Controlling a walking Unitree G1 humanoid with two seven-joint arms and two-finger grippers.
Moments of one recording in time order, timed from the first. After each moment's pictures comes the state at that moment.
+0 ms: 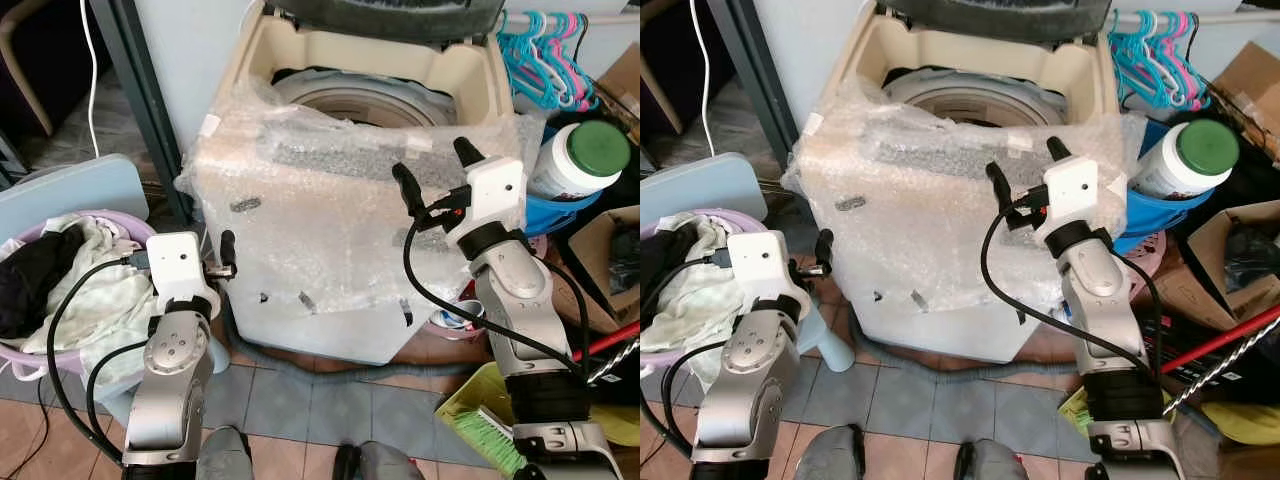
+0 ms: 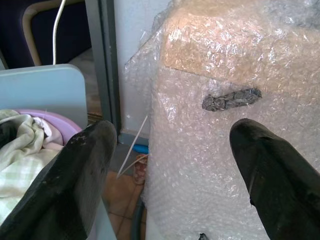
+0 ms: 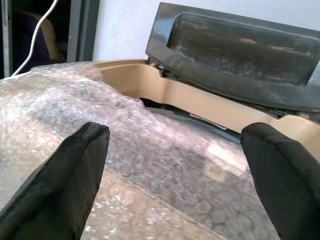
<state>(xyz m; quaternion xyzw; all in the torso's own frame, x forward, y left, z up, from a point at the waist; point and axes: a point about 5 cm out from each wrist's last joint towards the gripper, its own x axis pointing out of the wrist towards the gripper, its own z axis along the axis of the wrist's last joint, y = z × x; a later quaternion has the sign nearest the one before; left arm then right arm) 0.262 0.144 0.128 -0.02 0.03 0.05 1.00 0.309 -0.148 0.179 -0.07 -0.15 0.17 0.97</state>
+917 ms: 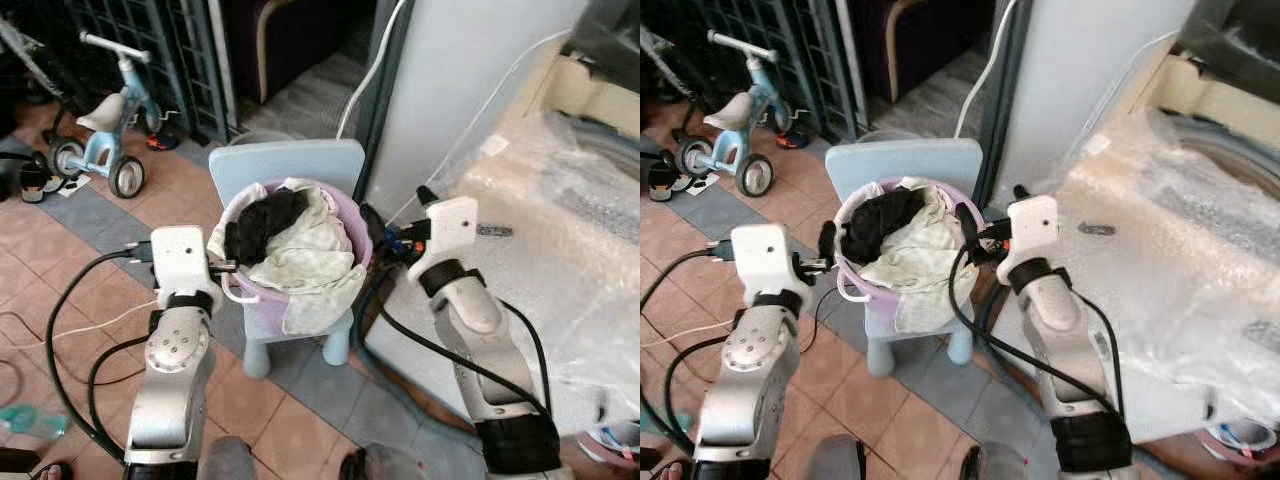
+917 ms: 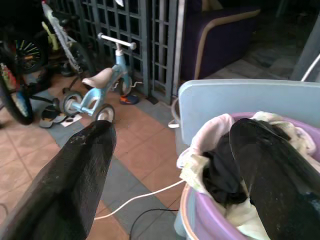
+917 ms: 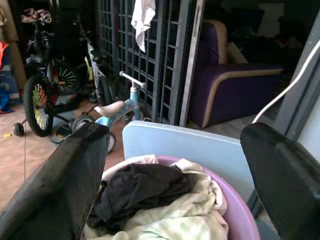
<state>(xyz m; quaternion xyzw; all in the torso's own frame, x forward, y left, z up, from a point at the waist) 0.258 0.165 0.127 0.01 0.02 0.09 1.00 0.288 -0.100 0.152 0.00 -0.07 0.20 0.98</state>
